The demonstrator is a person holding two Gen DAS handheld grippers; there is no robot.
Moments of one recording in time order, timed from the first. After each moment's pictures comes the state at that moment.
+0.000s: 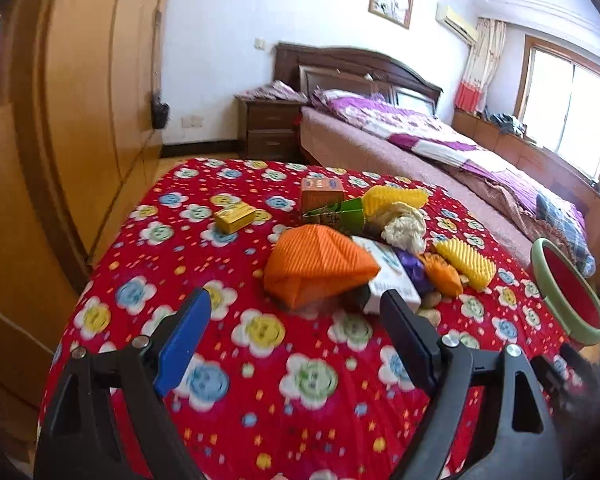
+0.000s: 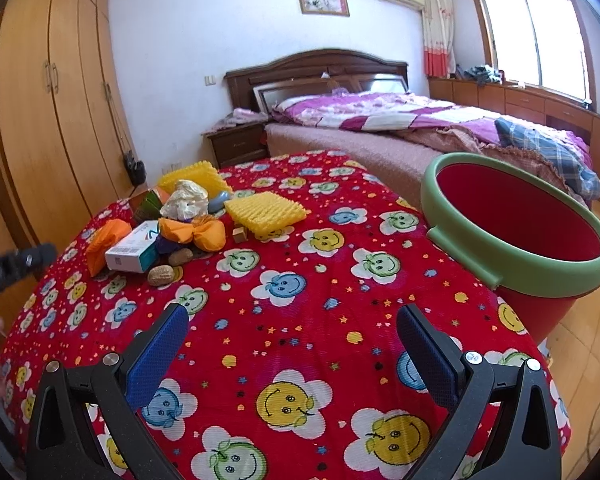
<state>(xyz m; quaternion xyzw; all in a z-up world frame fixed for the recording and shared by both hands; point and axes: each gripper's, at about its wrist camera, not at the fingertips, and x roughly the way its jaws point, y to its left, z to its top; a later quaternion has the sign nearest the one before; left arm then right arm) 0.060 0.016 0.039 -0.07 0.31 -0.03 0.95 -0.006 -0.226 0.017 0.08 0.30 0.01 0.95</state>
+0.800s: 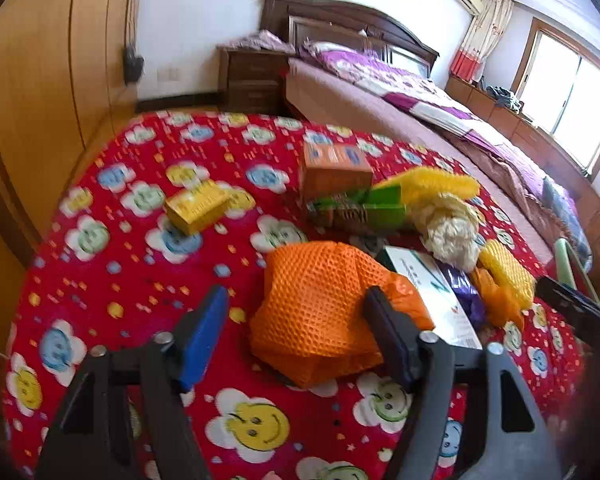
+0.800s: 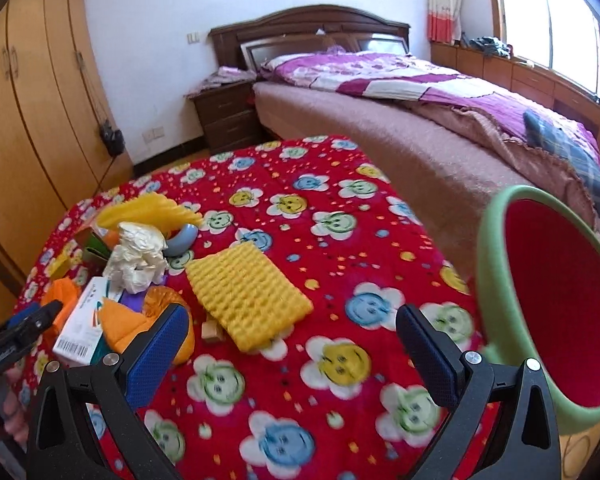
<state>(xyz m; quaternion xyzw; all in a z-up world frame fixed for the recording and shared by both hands) 0.154 0.024 -0.005 -0.09 0.40 -0.07 0.91 0.137 -0.223 0.027 0.06 0.38 -0.01 0.92</state>
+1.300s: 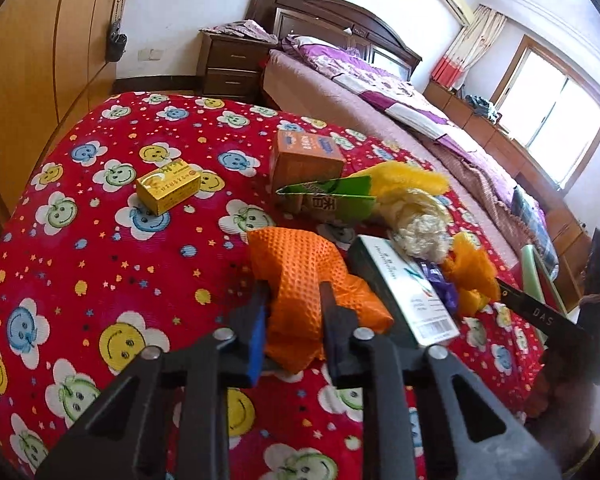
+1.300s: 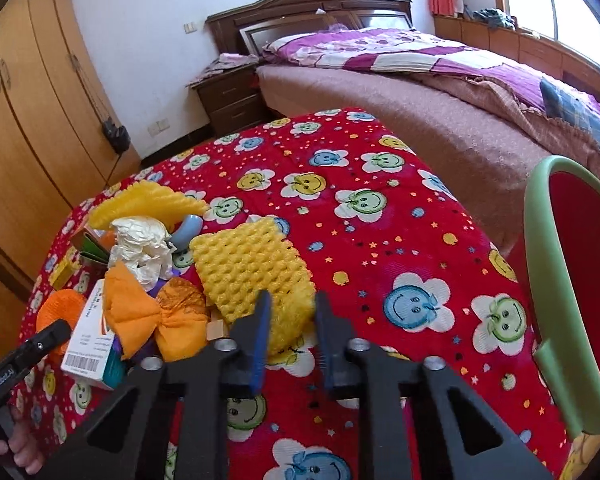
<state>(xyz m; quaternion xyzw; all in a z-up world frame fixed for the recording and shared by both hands) 0.145 0.024 -0.003 -0.14 0.40 -0.12 0.90 0.142 -0.226 0.016 0.11 0.39 0.01 0.91</state>
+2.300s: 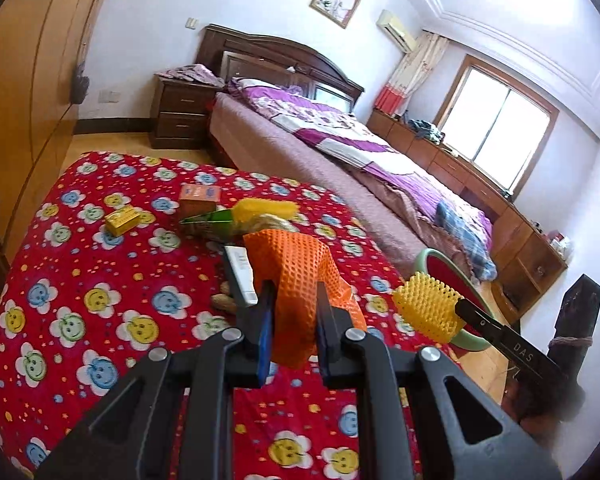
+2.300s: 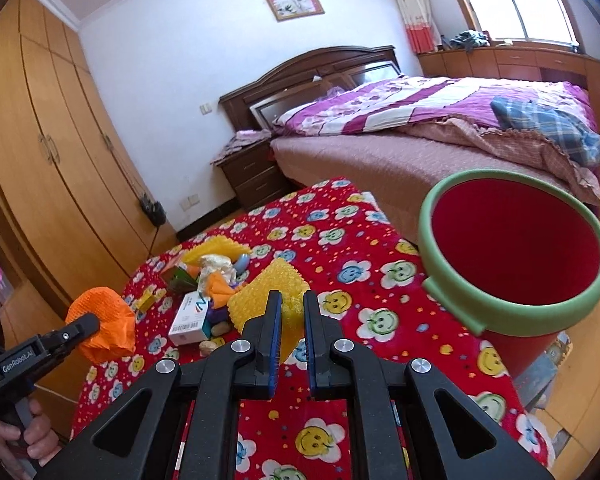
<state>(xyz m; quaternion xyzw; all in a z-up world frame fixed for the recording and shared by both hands) 0.038 -0.018 0.090 -0.14 0.32 -0.20 0.92 -0.006 -0.265 0.088 0.19 0.27 0.02 0.94</state>
